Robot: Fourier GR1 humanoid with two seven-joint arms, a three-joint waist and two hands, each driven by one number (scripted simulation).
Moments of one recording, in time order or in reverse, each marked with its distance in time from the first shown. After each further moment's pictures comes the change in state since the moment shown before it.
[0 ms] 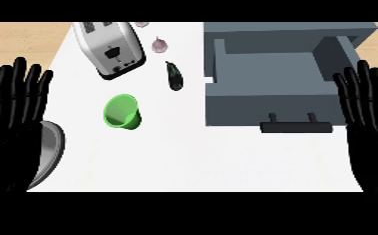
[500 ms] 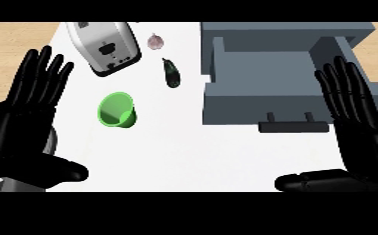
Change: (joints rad) left arm -0.099 0.057 0.077 0.170 0.270 -0.151 0.066; right arm -0.045 -0.025 0.019 0.044 -0.047 0.067 0.031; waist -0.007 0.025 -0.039
